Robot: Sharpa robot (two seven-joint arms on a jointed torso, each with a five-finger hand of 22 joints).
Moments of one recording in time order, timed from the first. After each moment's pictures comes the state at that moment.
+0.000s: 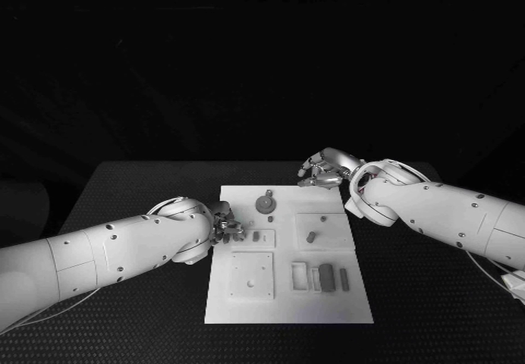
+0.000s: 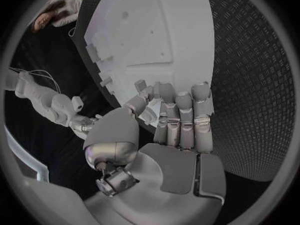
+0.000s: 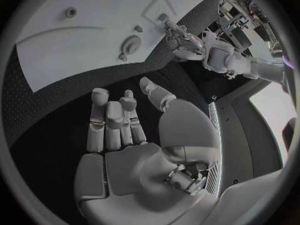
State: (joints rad) left arm 1.23 -0.58 -0.18 1.32 -1.10 -0.11 -0.51; left_hand 0.84 0.06 0.65 -0.28 0.11 1.09 0.04 0.42 0.74 1.28 -0.07 0.83 0.67 1.09 -0.13 1.23 0.76 0.02 1.21 -0.23 0.68 1.31; right arm 1.22 -0.70 -0.01 1.25 -1.17 -0.31 -0.04; right_hand 1.02 -0.11 0.59 -0.23 0.08 0.89 0.11 0.27 0.55 1.02 0.03 1.13 1.06 1.18 -0.08 1.41 0.97 0.25 1.11 -0.01 0.89 1.31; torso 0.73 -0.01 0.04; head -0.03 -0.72
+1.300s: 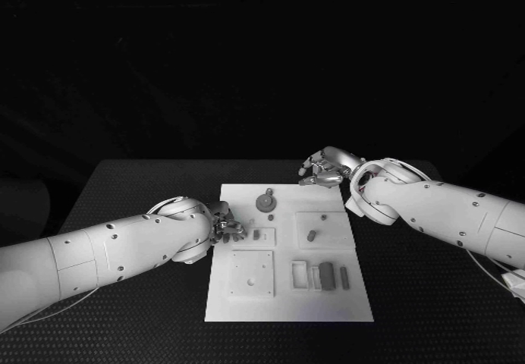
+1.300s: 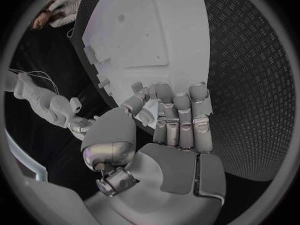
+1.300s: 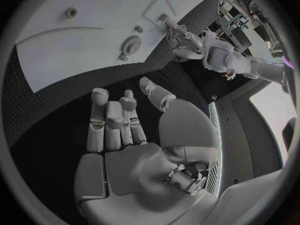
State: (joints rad) left arm 1.23 -0.58 -0.18 1.31 -1.11 -0.11 -0.52; left_hand 0.78 -0.03 0.62 -0.20 0.07 1.09 0.03 0.44 0.72 1.27 -0.08 0.84 0.66 1.08 -0.14 1.23 0.75 0.03 1.21 -0.23 0.69 1.31; right arm 1.22 -0.70 -0.01 1.25 -1.16 -0.31 -0.04; right_hand 1.02 -0.11 0.60 -0.24 0.08 0.89 0.12 0.27 0.55 1.03 0.02 1.13 1.06 1.18 -0.08 1.41 0.97 0.25 1.11 0.00 0.89 1.31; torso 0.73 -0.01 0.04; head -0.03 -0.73
